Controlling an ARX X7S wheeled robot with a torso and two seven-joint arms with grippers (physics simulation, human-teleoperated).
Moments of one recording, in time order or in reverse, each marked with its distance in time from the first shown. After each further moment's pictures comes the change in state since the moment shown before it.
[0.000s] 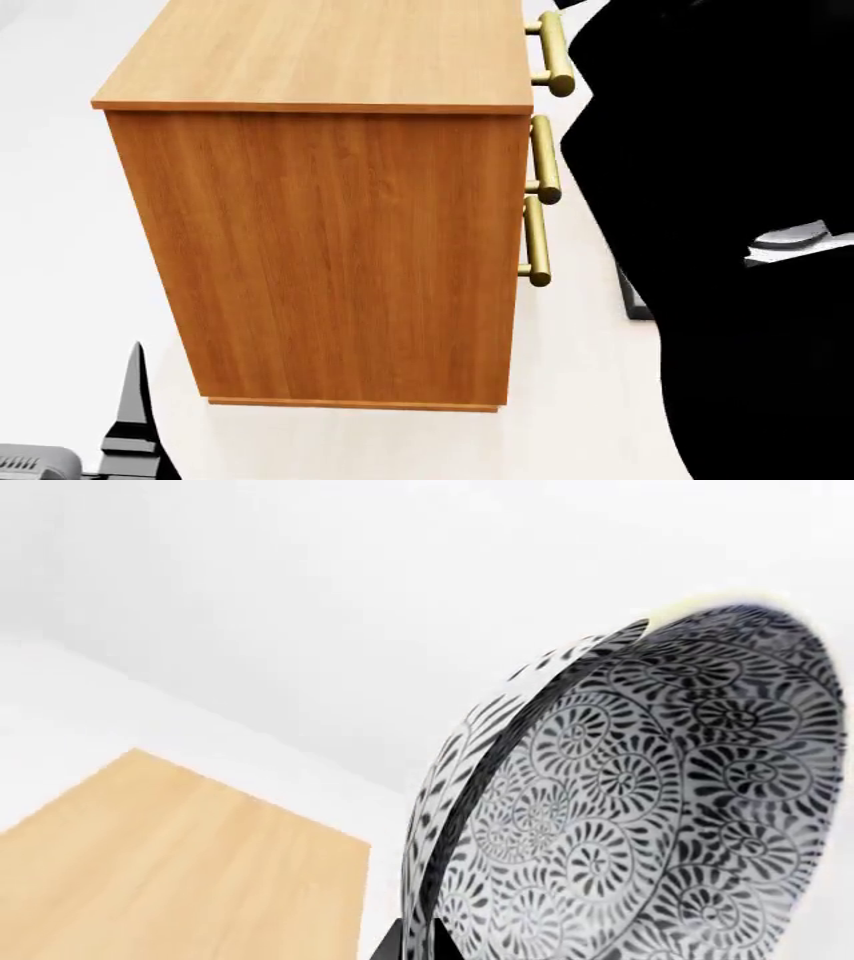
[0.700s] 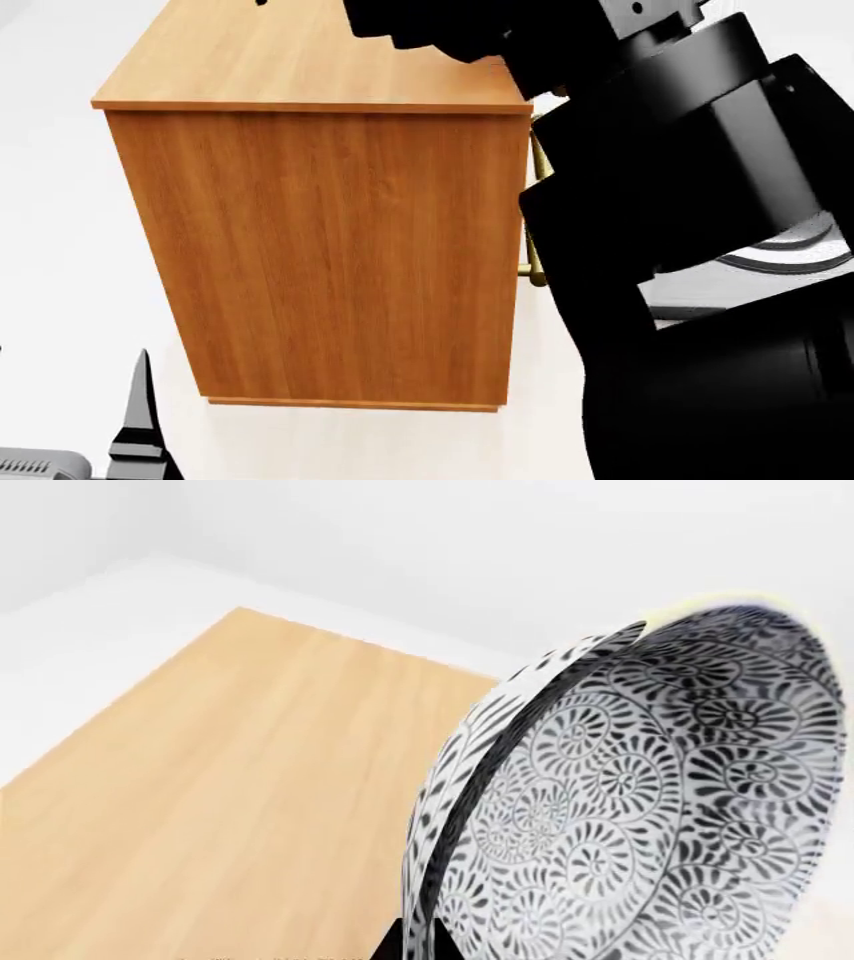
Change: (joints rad) left arm 0.003 0.003 0.015 -0.026 0.007 0.016 -0.006; right arm -0.155 -0.054 0.087 0.223 0.124 -0.064 -0.009
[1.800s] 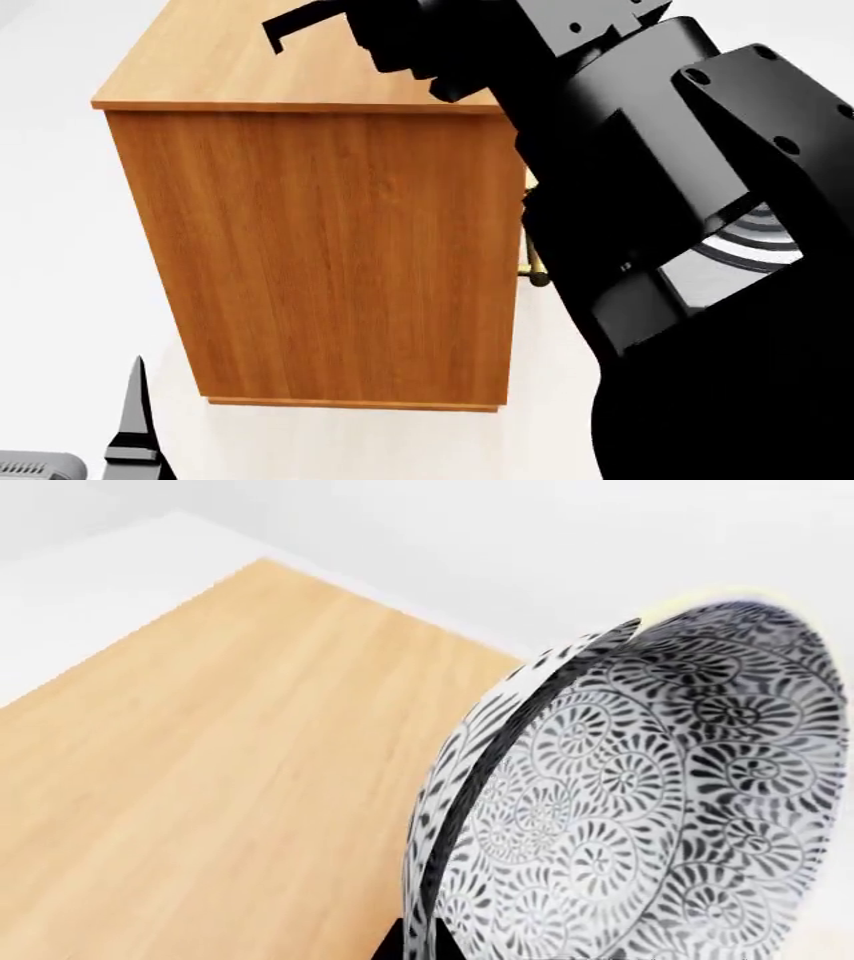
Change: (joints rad) left arm 0.010 -0.004 -0.006 -0.047 -0.016 0.042 0.002; right arm 0.028 -0.010 -0.355 0.145 0.108 -0.189 -0.206
